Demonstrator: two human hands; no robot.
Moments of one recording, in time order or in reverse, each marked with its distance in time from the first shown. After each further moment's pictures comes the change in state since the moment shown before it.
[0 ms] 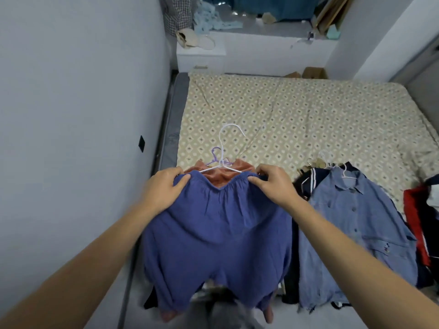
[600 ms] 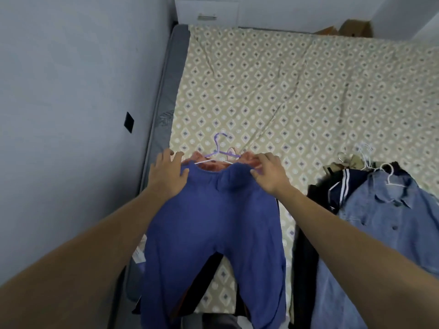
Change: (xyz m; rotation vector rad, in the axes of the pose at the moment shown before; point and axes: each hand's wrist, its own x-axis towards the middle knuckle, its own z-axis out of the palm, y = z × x) left_hand 0.184 -0.090 0.157 0.336 -0.212 -0.203; right_hand 0.196 0.147 0.124 -0.156 -0.219 0.117
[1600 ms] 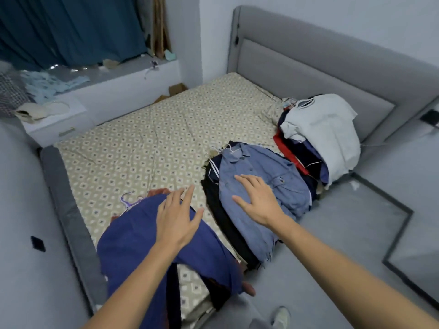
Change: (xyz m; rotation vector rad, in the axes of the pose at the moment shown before) left_hand -0.327 0.230 -0.074 0.068 0.149 0.812; right_hand -0.486 0.022 -0.122 -0.066 0.576 0.250
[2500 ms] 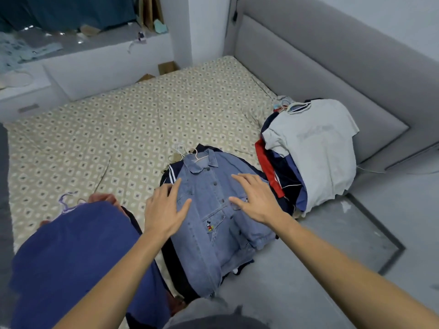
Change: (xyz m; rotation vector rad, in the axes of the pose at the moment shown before) left_hand 0.227 0.204 0.137 -0.019 -0.053 -0.170; right_hand 0.144 0.317 -0.085 -0.061 -0.191 -0.095
